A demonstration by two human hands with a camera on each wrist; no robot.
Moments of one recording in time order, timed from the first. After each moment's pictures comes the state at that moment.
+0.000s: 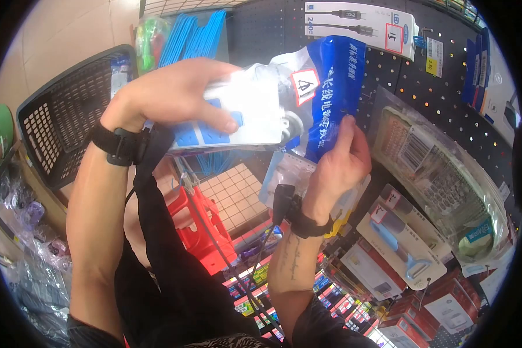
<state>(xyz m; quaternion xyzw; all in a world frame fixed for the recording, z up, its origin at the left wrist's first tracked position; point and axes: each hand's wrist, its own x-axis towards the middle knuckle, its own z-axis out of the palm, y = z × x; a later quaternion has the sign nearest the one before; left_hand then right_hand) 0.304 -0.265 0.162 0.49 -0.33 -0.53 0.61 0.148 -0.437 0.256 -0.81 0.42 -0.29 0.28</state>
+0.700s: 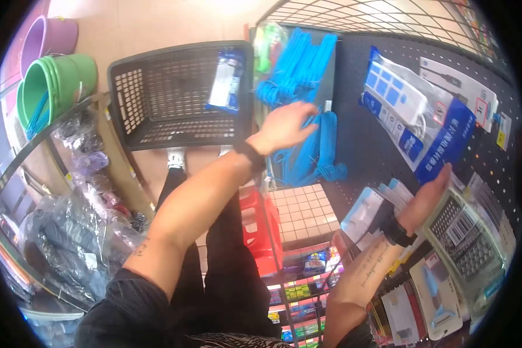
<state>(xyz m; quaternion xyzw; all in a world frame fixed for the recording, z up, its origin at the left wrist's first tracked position) 0.202 -0.252 0.040 0.76 -0.20 -0.33 0.52 0.120 -0.518 0.241 -0.88 0.43 -0.18 0.14</state>
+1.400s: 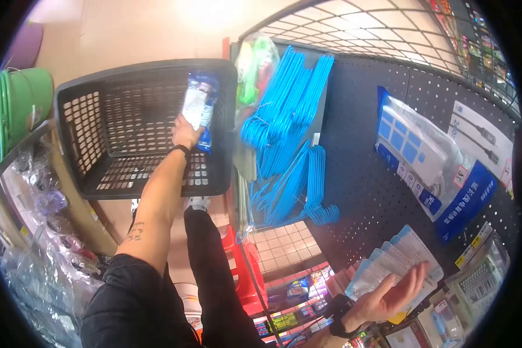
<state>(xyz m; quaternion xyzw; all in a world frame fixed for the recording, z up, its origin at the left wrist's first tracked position) 0.191 -0.126 -0.296 0.90 0.18 -0.37 0.16 0.052 -0.382 0.212 -0.96 0.22 -0.15 -0.04</state>
